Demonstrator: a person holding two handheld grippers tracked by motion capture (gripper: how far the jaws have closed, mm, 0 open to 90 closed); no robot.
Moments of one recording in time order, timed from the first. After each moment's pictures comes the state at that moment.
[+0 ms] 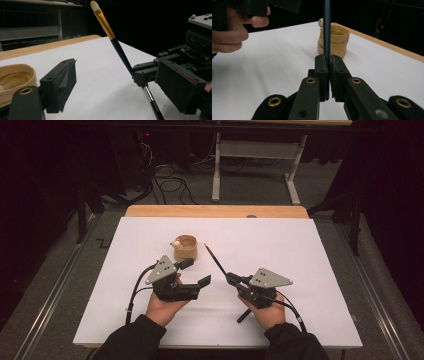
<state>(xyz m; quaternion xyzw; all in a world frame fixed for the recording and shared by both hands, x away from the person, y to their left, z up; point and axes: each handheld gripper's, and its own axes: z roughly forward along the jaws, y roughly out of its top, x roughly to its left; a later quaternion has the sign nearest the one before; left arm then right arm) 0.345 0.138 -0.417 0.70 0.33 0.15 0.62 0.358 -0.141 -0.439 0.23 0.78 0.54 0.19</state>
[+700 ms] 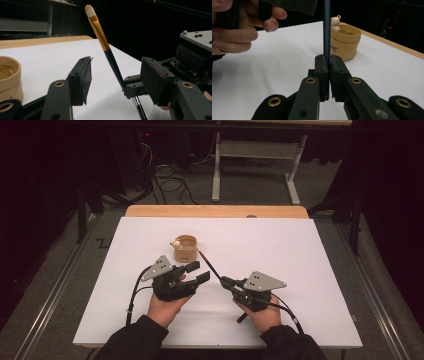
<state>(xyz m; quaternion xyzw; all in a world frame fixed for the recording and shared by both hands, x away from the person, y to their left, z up) 0.347 0.140 -0.422 0.67 0.35 0.10 0.65 0.353 -0.130 -0.444 0.21 0.79 0.54 0.18</state>
